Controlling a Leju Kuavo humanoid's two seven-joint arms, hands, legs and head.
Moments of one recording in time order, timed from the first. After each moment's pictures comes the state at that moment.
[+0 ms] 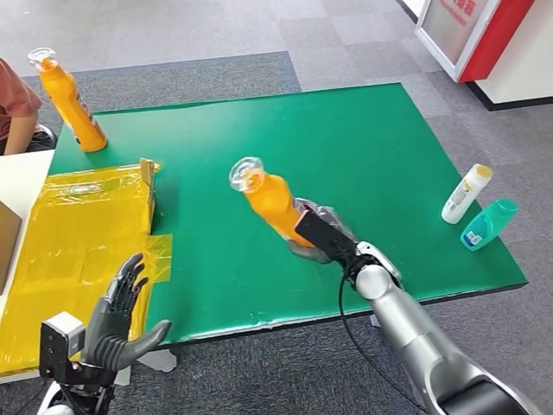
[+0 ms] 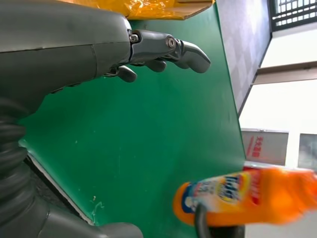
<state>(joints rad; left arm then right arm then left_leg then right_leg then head) 0.17 -0.01 -0.19 -1.69 -0.16 -0.11 -0.35 -0.44 -0.08 0.32 -1.08 0.42 0.07 -0.11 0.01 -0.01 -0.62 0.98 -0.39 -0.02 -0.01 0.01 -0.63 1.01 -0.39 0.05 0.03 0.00</state>
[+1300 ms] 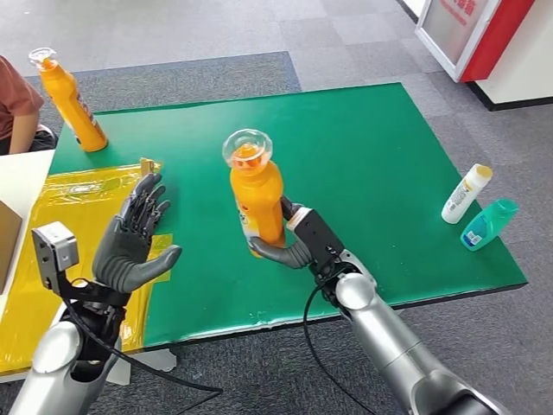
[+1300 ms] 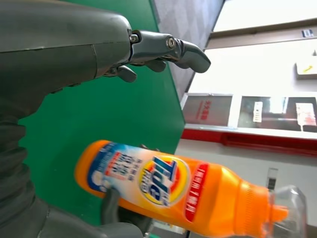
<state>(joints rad) -0.22 0.02 -0.35 -1.64 0.09 -0.08 -0.22 -0.40 0.00 0.43 -1.22 0.14 0.04 -0.21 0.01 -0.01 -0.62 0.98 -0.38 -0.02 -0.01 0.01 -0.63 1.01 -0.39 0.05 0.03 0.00</state>
